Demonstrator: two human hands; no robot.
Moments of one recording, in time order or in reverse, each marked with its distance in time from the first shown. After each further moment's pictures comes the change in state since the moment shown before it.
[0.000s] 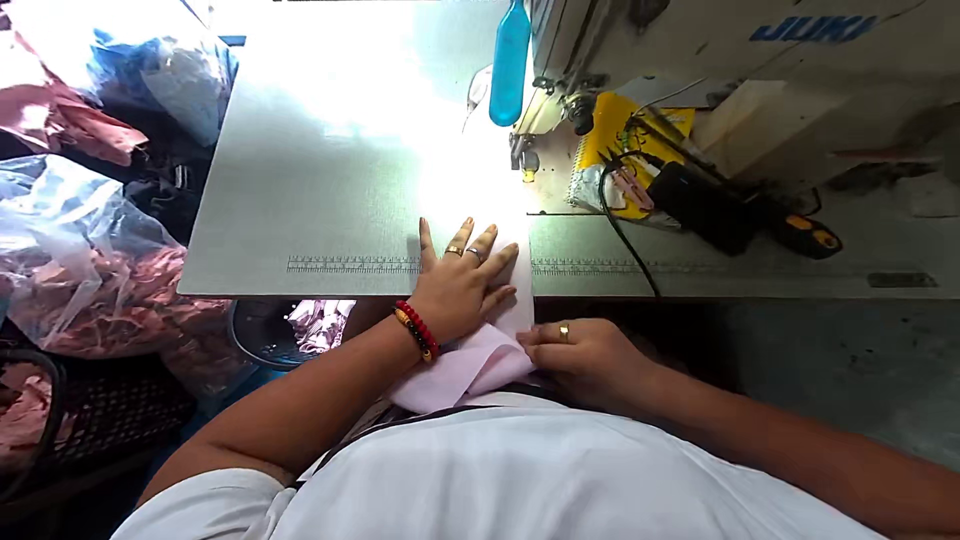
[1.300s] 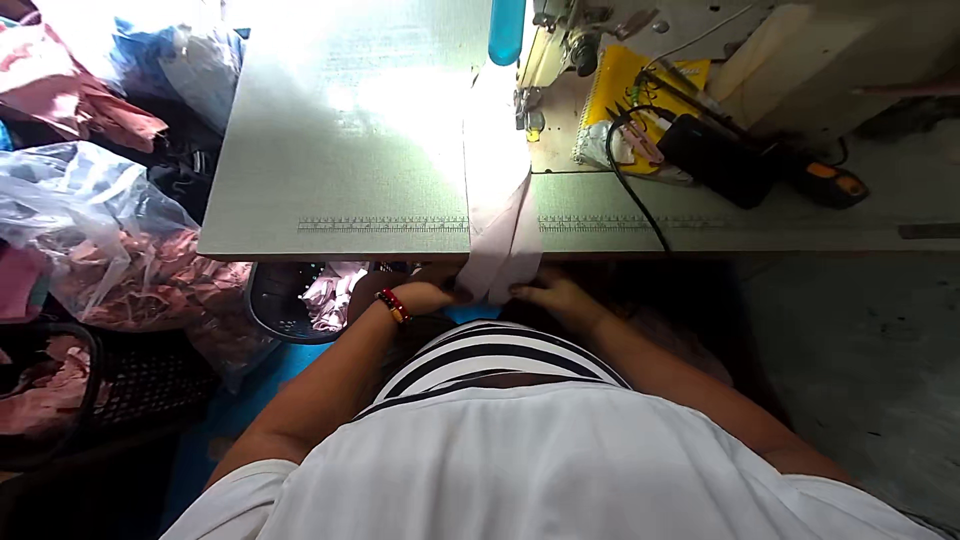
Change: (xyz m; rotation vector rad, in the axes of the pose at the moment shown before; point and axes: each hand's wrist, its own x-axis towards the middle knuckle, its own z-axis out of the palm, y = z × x) left_hand -0.056 -0.036 0.052 -0.855 -0.282 -0.297; right_hand -0.011 0.034 0.069 0.910 0.097 0.818
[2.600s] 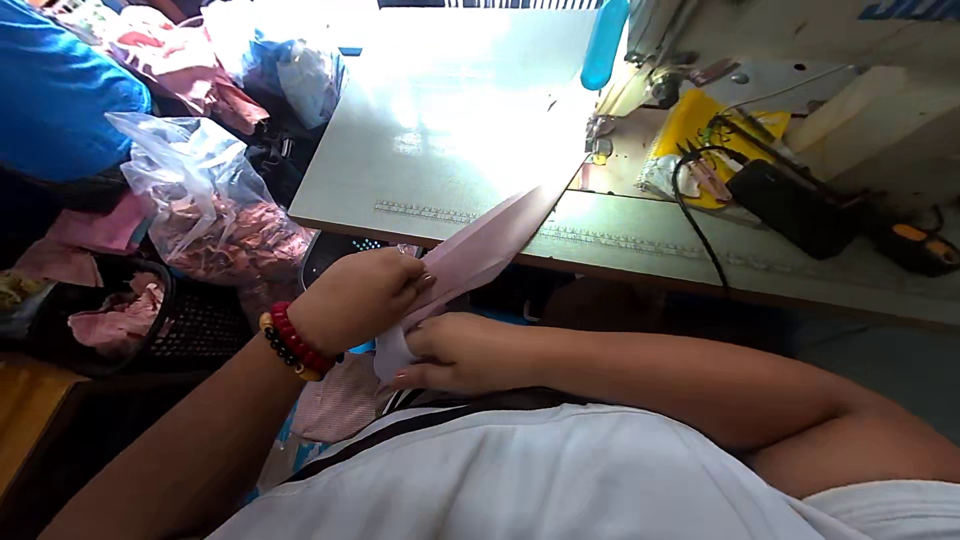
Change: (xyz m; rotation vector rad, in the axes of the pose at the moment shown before) left_hand -0.164 0.089 -0.070 0.738 0.334 0.119; right_hand -0.009 -0.130 0.152 -0.551 -0.860 -0.576
